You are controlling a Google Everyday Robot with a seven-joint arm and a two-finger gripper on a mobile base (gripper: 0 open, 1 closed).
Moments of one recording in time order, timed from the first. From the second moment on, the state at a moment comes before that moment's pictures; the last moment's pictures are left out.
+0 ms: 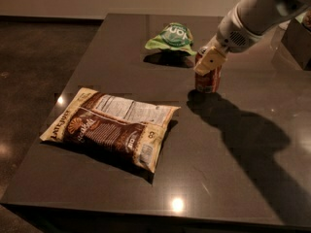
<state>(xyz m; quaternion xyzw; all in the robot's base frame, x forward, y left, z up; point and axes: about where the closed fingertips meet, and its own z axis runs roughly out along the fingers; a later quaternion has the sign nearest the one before) 0.603 -0.139 0.931 -0.52 0.81 0.07 0.28</state>
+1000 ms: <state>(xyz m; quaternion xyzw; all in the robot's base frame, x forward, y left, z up) 0.589 -0.139 0.943 -0.57 0.81 -0.06 0.11</state>
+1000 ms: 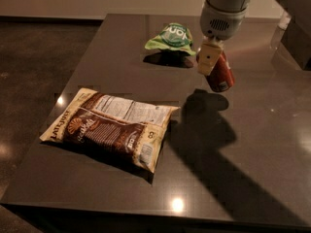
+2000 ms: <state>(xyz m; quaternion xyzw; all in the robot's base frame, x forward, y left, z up) 0.599 -0.139 0.925 -0.61 0.79 -0.10 0.04</state>
